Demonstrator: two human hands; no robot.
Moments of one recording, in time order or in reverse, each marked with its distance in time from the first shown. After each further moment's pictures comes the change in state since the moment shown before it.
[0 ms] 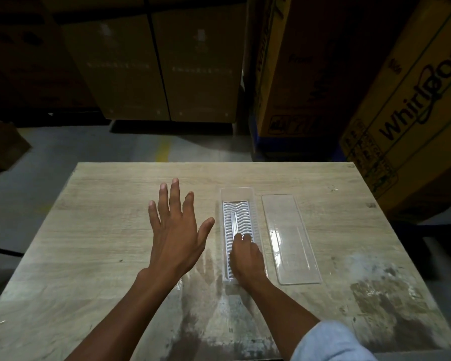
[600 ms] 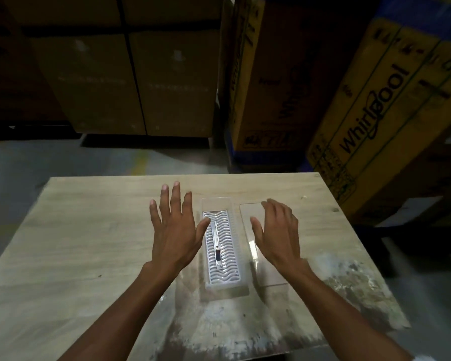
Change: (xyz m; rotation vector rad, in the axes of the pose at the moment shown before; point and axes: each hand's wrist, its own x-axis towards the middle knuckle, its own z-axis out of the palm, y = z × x) left_hand 0.018 0.021 0.008 -0.004 0.035 0.098; right_hand -0.015 0.074 -0.119 0.013 0.513 0.009
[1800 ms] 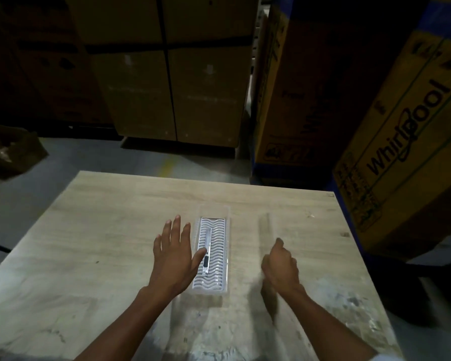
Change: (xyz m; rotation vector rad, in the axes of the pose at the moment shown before) left_hand -0.044 0.048 0.037 -0.051 -0.145 -0.188; right_hand -0.004 0.081 0.028 0.191 -0.472 0.321
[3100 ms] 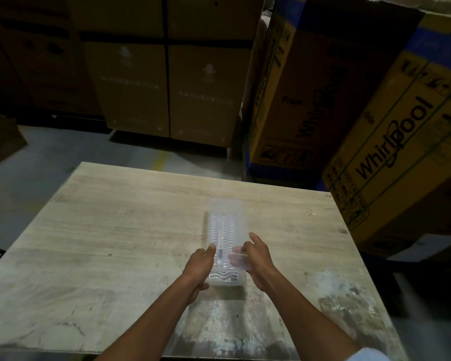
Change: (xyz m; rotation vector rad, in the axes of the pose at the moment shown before) left_hand -0.016 -0.012 0.004 -1.132 -0.467 -0.618; right_hand -0.056 -0.101 0.028 1.044 -0.318 0.303
